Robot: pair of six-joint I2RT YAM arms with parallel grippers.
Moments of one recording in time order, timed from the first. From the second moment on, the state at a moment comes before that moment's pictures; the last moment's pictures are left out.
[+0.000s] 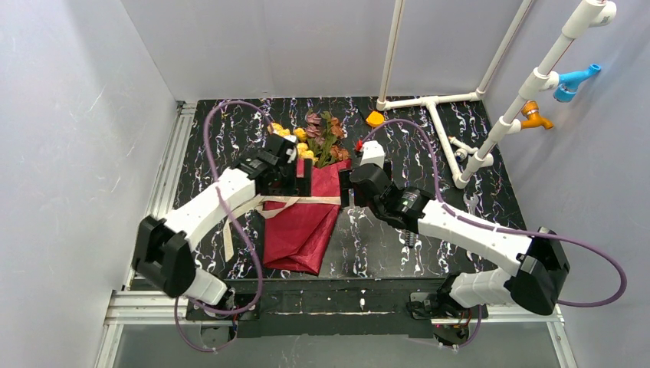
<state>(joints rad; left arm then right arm) -0.57 1.50 1.17 -0.71 -0.01 -0.44 0.97 1.28 1.00 -0.39 0.53 0.47</state>
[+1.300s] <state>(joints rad) 0.04 1.38 0.72 -0.68 -0.11 -0.65 0.97 1.39 1.00 -0.38 0.35 0.46</state>
